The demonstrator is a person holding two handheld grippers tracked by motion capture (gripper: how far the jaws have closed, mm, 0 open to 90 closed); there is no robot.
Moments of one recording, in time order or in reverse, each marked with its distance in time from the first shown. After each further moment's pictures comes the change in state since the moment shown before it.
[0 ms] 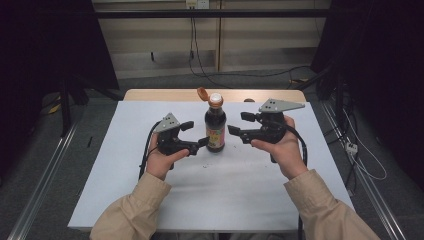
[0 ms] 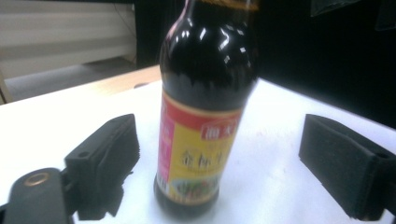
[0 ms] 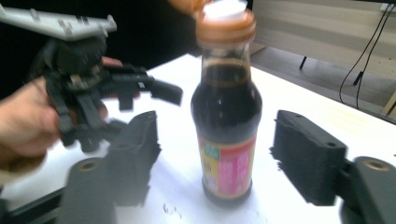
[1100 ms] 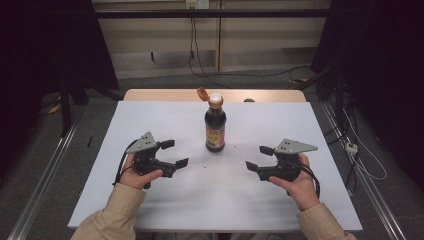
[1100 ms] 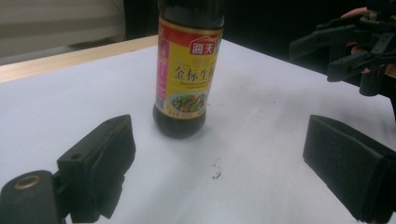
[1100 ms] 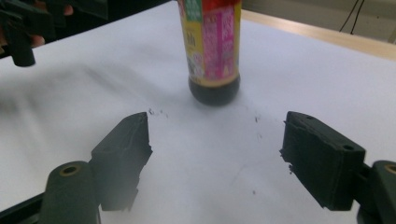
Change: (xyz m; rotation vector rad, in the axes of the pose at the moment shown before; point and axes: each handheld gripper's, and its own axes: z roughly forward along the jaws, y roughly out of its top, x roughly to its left) left arm 0.004 -0.039 -0.065 0.041 -0.053 -0.003; right arm -0.004 -0.108 -0.030 0.066 -0.049 0.028
